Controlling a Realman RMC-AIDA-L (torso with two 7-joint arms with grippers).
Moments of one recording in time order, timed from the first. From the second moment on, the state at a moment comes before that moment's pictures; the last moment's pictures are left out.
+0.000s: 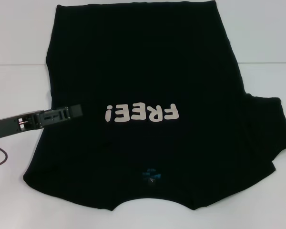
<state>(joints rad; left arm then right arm) -0.45 -2.04 0.55 0.76 1.94 1.58 -1.95 0.59 1.91 -0.56 -0.97 -2.53 -1.55 2.56</state>
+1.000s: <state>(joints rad) -0.44 -2.06 0.53 0.76 1.94 1.57 -1.94 0.64 1.95 -0.66 -0.77 -2.61 -1.26 2.58</state>
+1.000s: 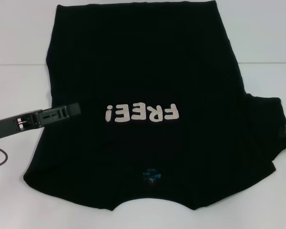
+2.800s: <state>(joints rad) -0.44 -2.06 0.50 0.75 1.93 1.55 -1.93 0.68 1.95 -0.70 -0.70 -2.56 -1.19 2.56</state>
